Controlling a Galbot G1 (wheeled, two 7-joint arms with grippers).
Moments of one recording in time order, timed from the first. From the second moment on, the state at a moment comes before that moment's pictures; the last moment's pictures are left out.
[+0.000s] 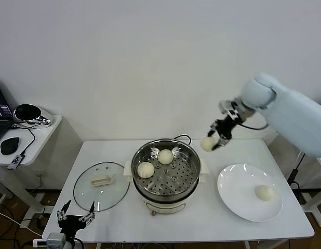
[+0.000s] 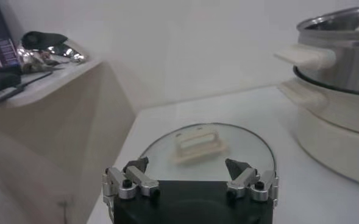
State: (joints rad) left arm 1.67 -1.49 -0.80 -2.07 0.04 0.25 0.15; right arm 0.45 0.93 -0.85 1.22 0.13 0.01 -1.42
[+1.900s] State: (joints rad) left arm 1.66 -1.51 -0.80 -2.07 0.02 0.24 0.15; right arm 0.33 1.19 -1.07 1.40 -0.13 0.82 -1.38
